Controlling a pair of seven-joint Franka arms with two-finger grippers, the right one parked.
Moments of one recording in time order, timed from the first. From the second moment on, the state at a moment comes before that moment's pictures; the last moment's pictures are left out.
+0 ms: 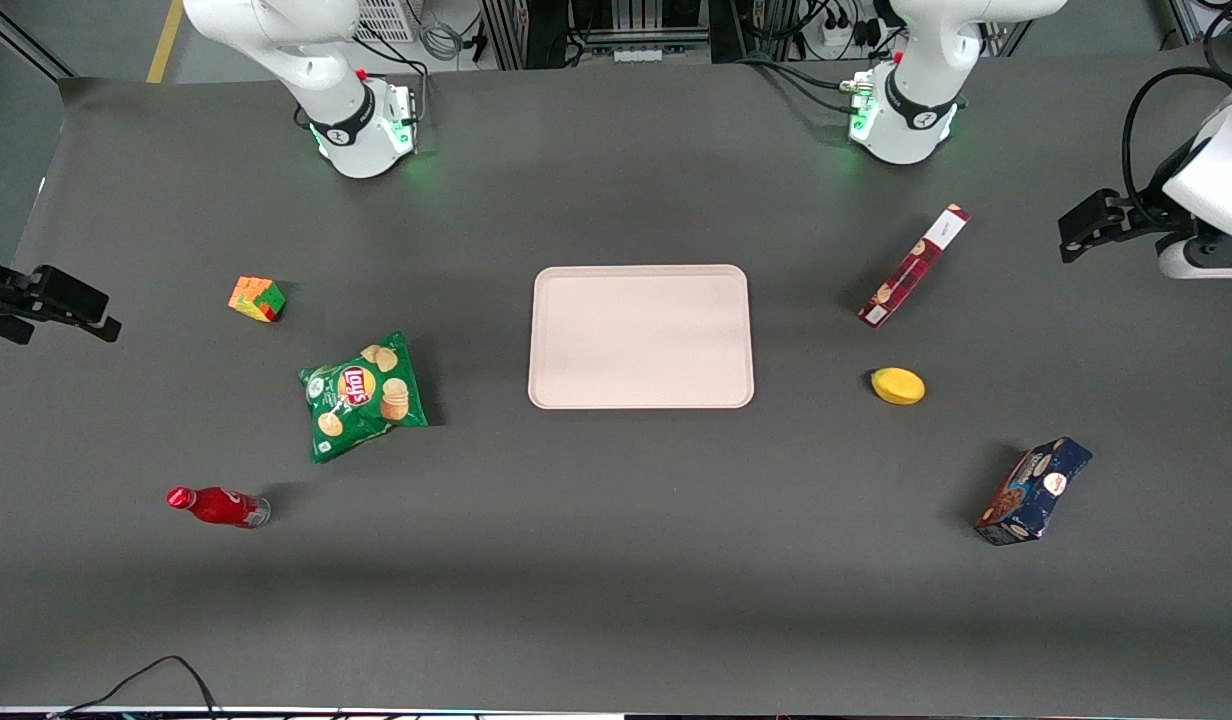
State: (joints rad) arm -0.03 -0.12 -0.02 -1.73 0.05 1.58 -0.03
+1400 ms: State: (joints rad) arm -0.09 -0.18 -0.03 -2.24 0.04 1.94 0.00
